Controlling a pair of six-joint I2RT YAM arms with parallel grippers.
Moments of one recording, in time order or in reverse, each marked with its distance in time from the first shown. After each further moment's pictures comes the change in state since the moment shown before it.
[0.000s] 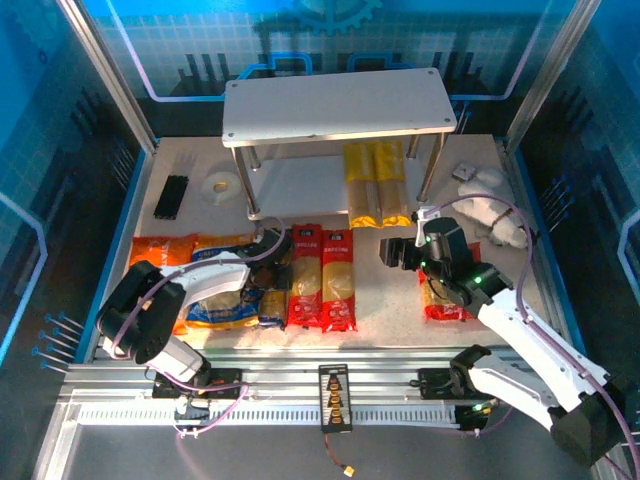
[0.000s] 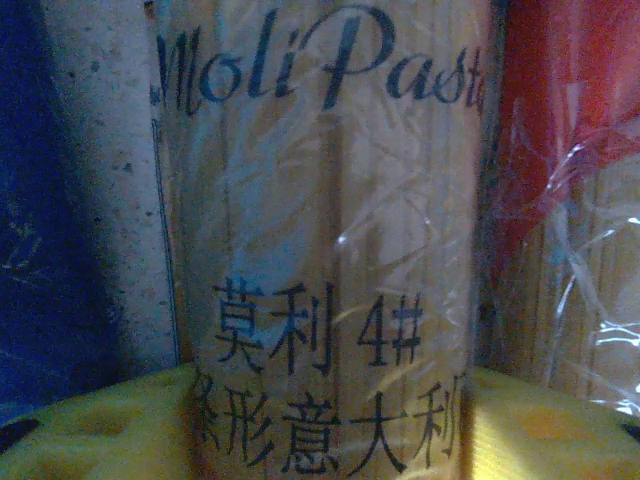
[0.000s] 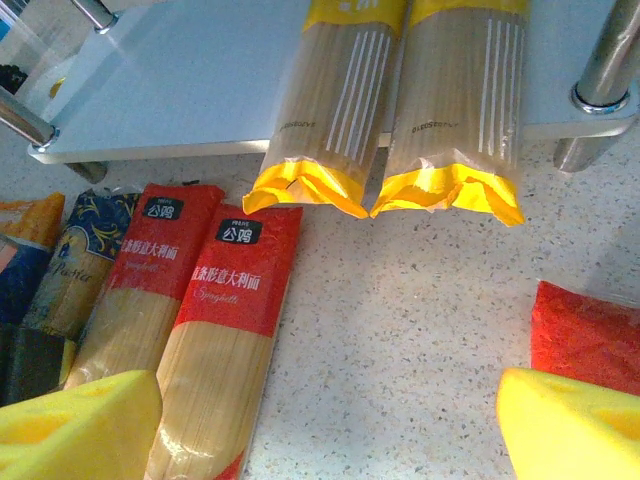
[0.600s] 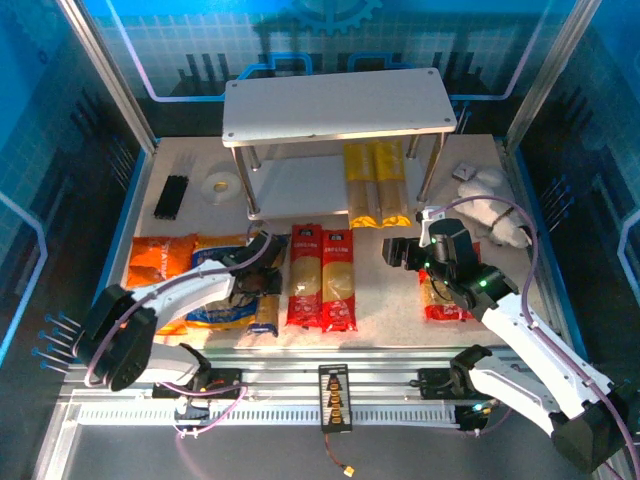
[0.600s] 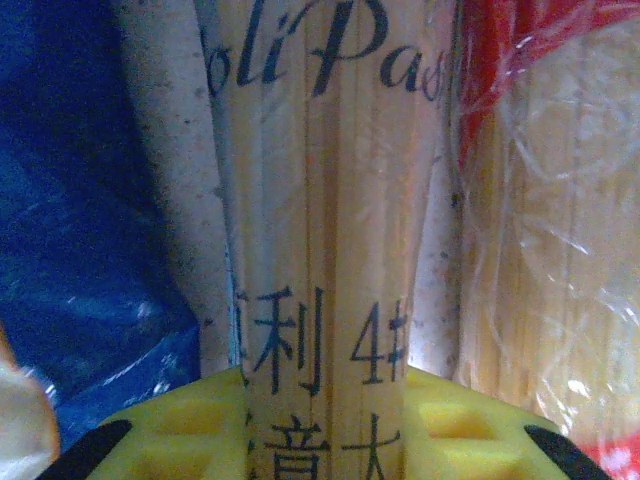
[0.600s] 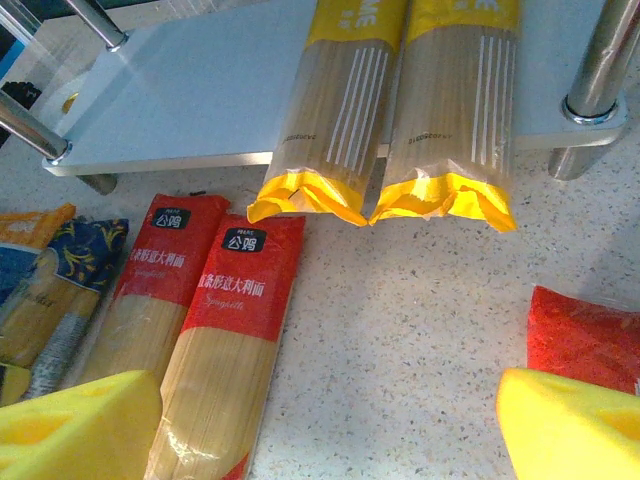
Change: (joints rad) left arm -0.003 -0.207 -0.034 -0.134 0.047 0.018; right arm -0.011 -0.032 -0.002 -0.006 -0.010 0.001
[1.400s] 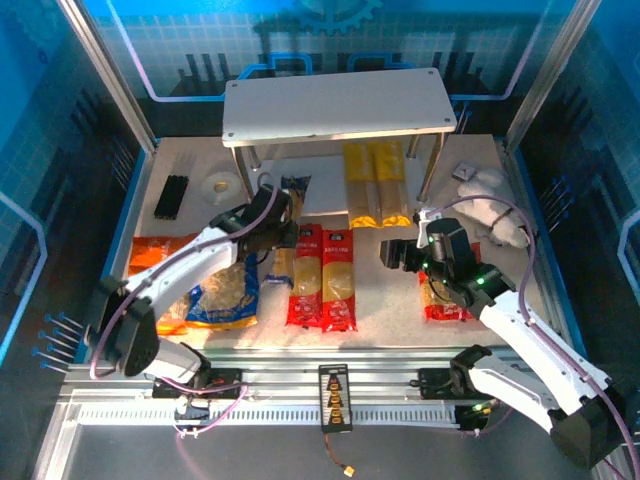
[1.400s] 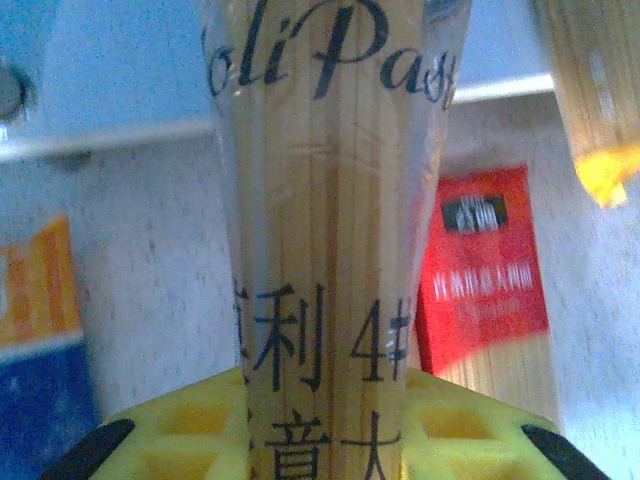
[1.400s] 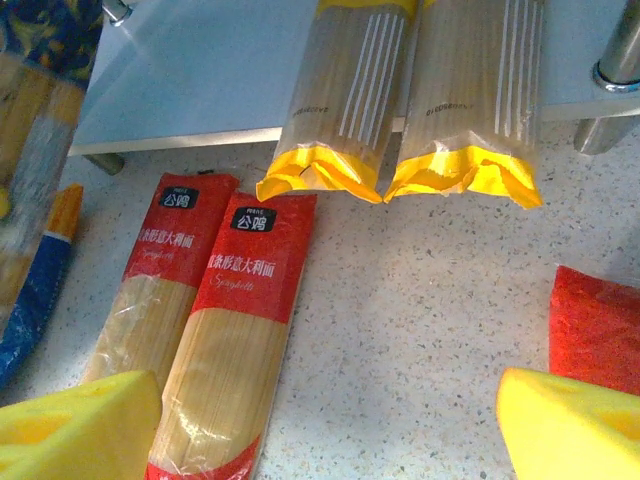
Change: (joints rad) left arm 0.050 0.153 0.406 0.019 -0.022 0.129; right arm 0.000 0.022 0.000 -0.016 -0.042 0.015
